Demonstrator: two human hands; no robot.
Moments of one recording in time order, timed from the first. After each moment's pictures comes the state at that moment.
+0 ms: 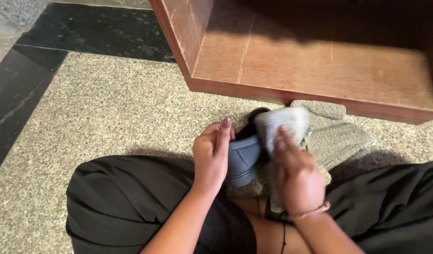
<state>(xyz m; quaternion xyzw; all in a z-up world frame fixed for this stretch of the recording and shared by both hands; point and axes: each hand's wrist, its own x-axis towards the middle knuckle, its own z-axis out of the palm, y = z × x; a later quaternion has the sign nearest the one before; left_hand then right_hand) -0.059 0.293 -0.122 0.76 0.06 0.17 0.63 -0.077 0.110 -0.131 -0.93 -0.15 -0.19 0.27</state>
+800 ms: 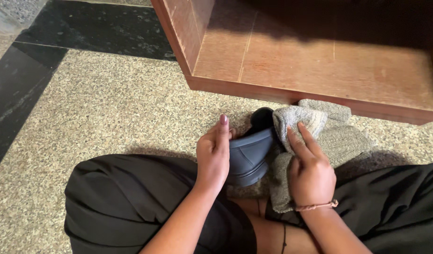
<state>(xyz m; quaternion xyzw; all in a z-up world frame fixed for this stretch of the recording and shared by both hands) -0.052 0.289 -0.148 0.70 0.12 0.13 0.69 -0.073 0.100 -0.125 -0.94 -0.05 -0.16 0.28</state>
